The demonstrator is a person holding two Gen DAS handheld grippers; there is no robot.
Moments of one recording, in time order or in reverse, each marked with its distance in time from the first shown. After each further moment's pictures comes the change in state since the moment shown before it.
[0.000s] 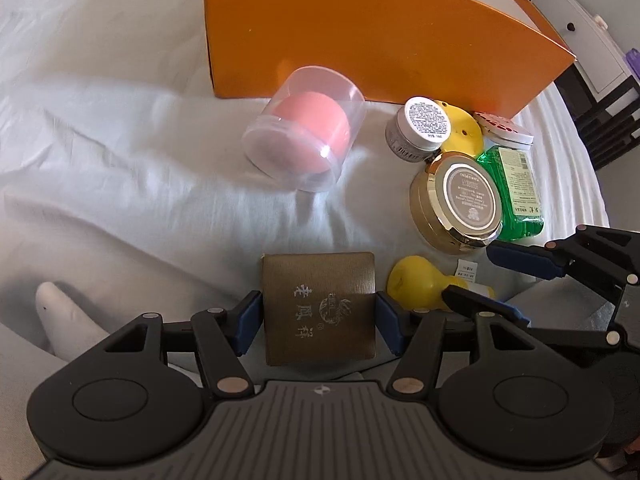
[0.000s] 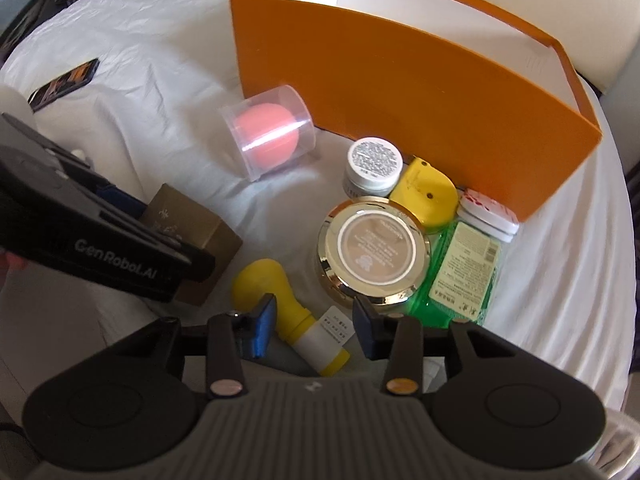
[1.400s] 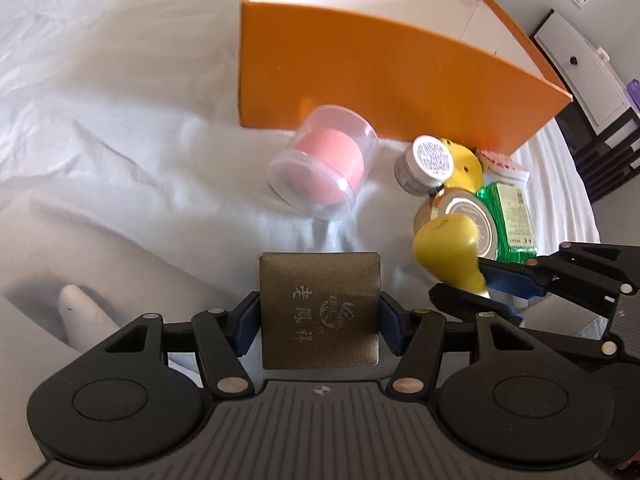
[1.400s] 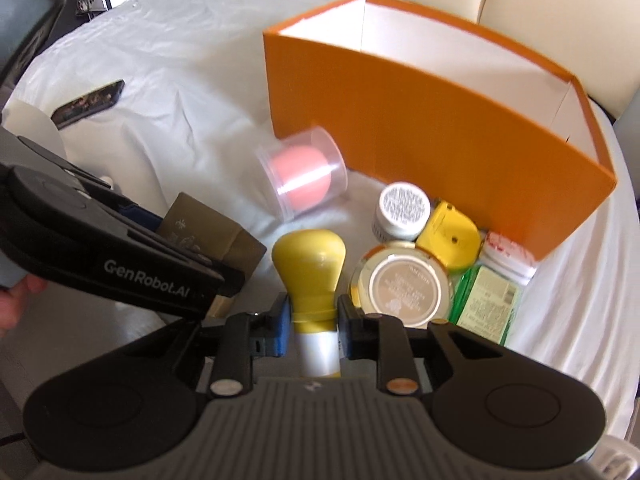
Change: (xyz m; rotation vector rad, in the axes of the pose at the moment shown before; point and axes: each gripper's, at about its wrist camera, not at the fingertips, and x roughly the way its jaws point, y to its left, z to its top) left arm -0.025 0.011 -0.002 -0.050 -0.095 0.005; right arm -0.021 0.010 0.010 0.017 -0.095 0.043
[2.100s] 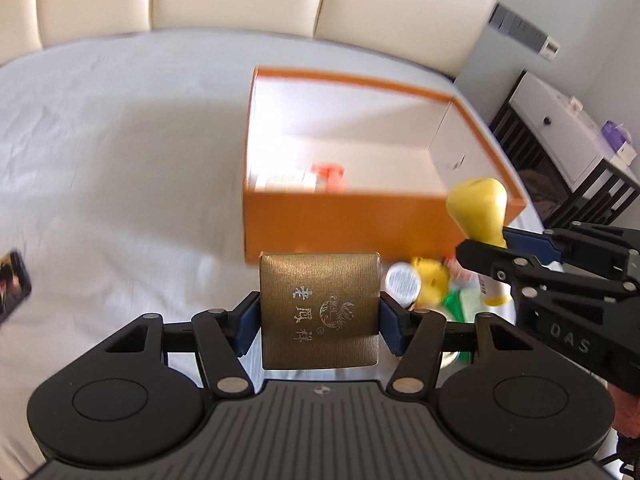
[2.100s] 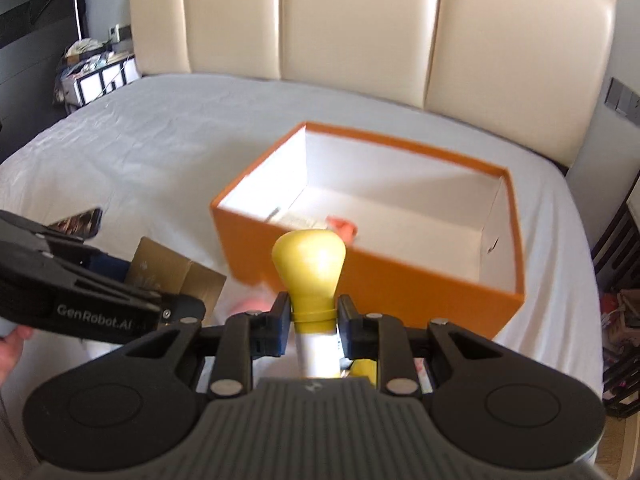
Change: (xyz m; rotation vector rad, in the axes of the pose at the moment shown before) left arm -0.064 -0.010 0.057 0.068 -0.237 -0.012; right arm -0.059 -0.039 0.062 0.103 -0.267 -0.077
